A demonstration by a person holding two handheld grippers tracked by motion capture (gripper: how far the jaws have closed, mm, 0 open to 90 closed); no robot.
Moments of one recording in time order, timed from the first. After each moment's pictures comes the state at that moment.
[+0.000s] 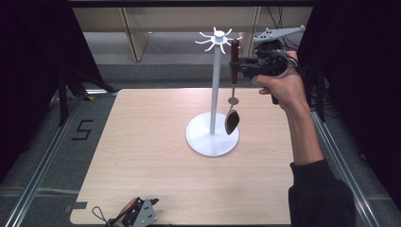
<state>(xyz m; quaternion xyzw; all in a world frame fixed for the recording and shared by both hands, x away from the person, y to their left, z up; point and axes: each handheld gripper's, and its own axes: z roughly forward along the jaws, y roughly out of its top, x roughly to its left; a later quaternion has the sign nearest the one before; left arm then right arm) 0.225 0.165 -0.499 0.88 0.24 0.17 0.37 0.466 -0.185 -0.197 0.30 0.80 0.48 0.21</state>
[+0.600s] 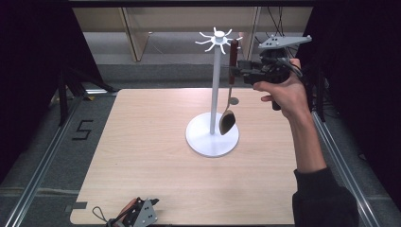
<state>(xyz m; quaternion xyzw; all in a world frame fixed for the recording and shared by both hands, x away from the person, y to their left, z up) 0.226 0.164 -0.501 0.88 0.23 0.17 0.37 0.455 -0.193 -0.210 0.30 0.77 0.52 0.22</state>
